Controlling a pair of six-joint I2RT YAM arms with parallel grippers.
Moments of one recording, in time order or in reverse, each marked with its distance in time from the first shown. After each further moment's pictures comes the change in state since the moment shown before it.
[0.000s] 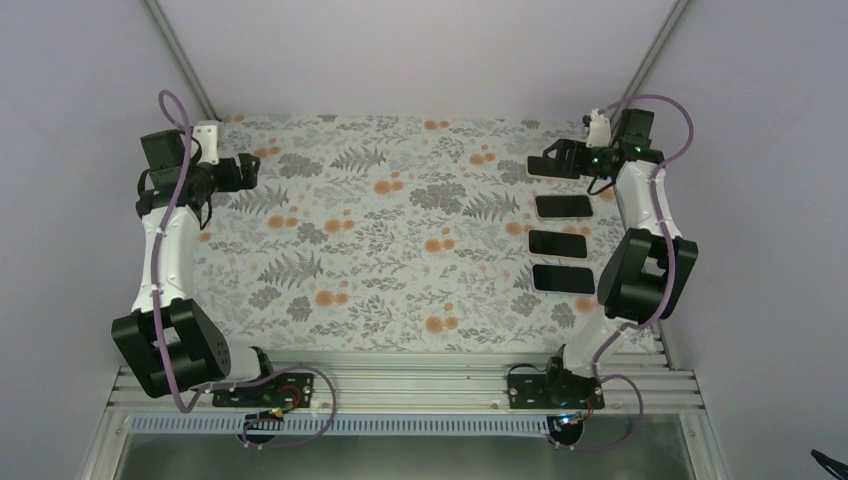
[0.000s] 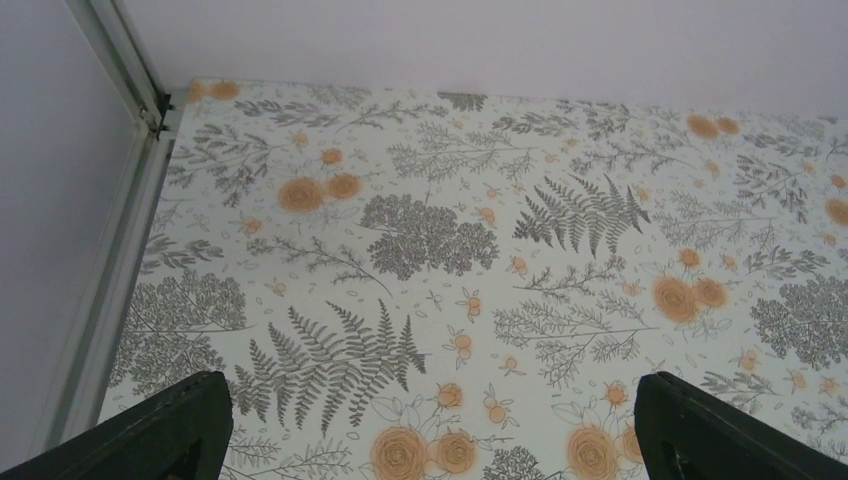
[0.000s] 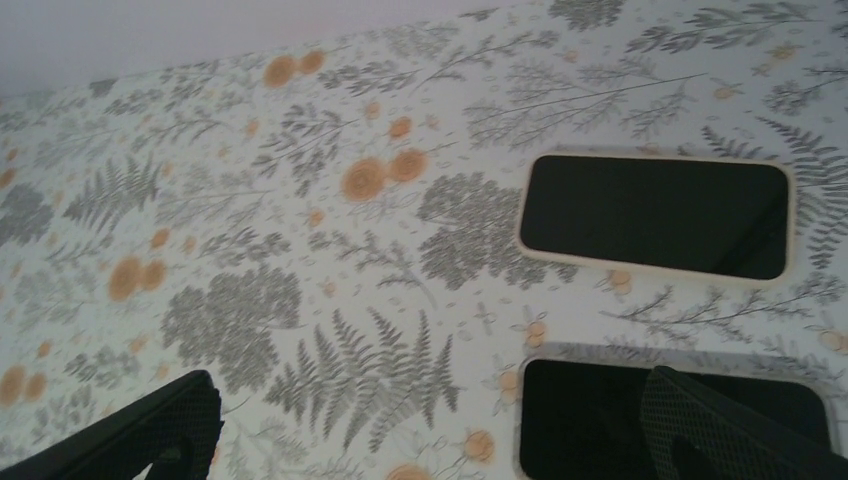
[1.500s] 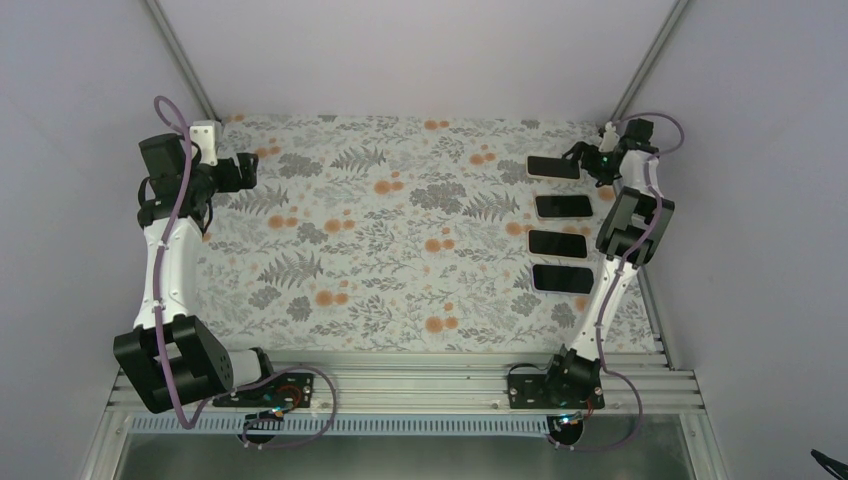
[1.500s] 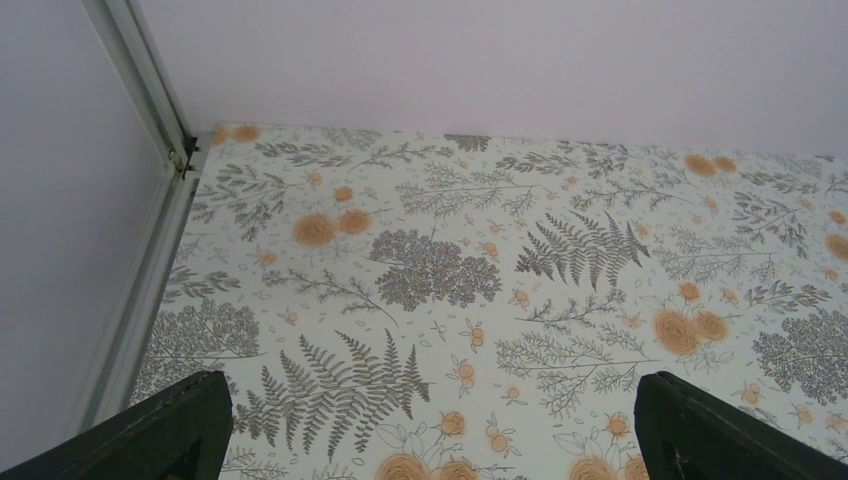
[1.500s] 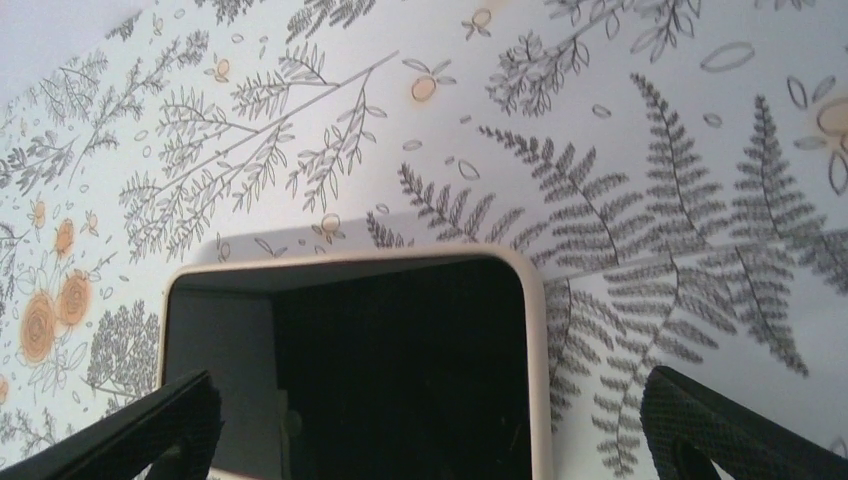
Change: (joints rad) left arm -0.008 -0.082 -0.064 0.090 -0.026 -0.036; right arm -0.138 0.793 0.678 -0.076 0.006 0.085
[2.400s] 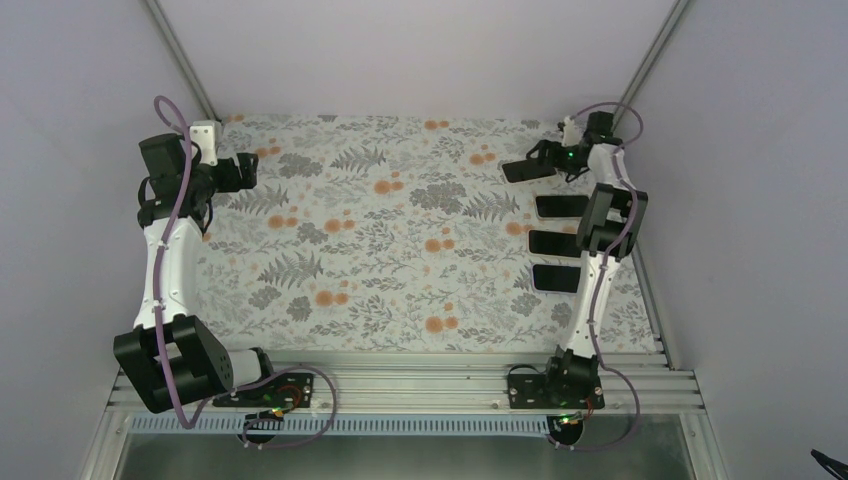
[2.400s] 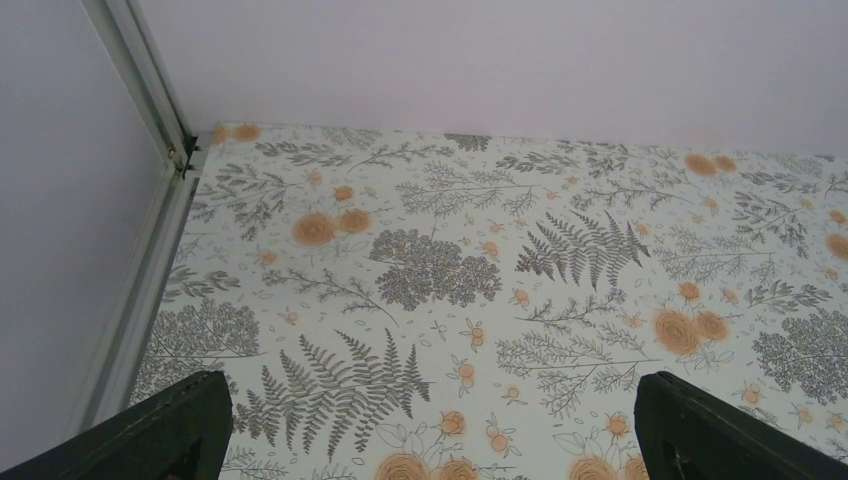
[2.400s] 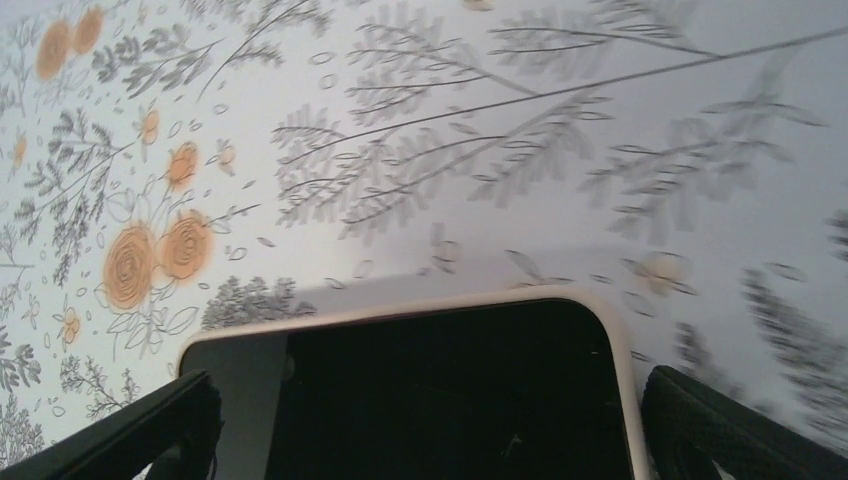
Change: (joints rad) left arm 0.000 0.000 0.000 0.000 -0.001 0.000; right arm 0.138 0.047 0.048 0.007 -0.048 -0.079
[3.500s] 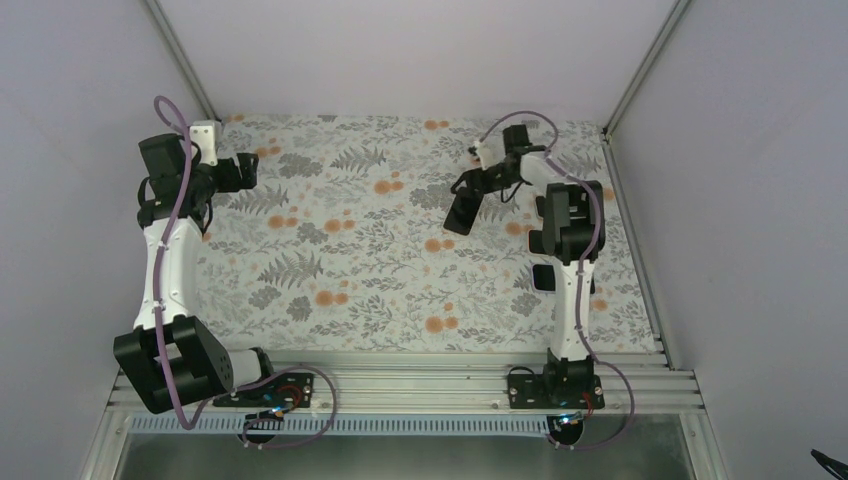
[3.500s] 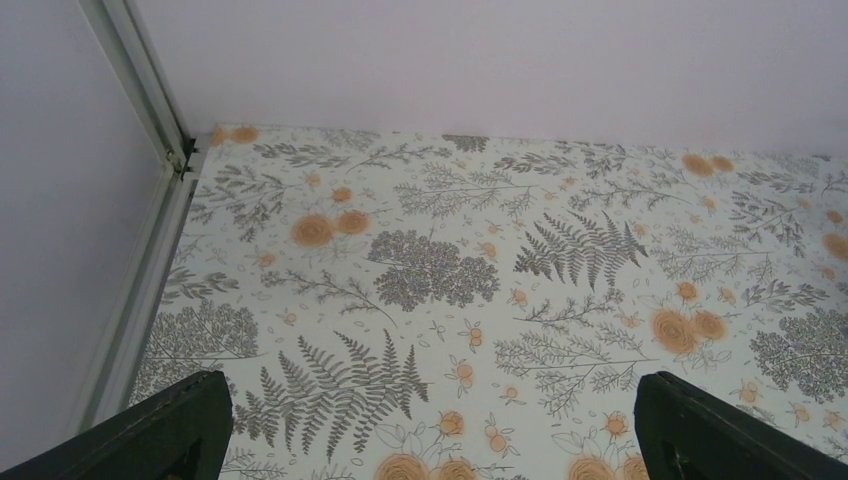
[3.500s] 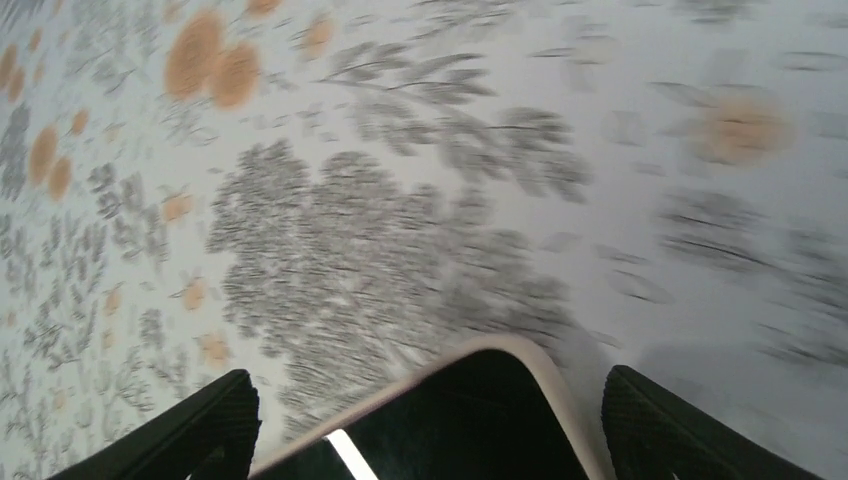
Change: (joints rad) left arm 0.000 -0.001 0.000 0.000 0.004 0.005; right arm 0.341 -0.202 -0.393 0.044 -0.122 -0.200
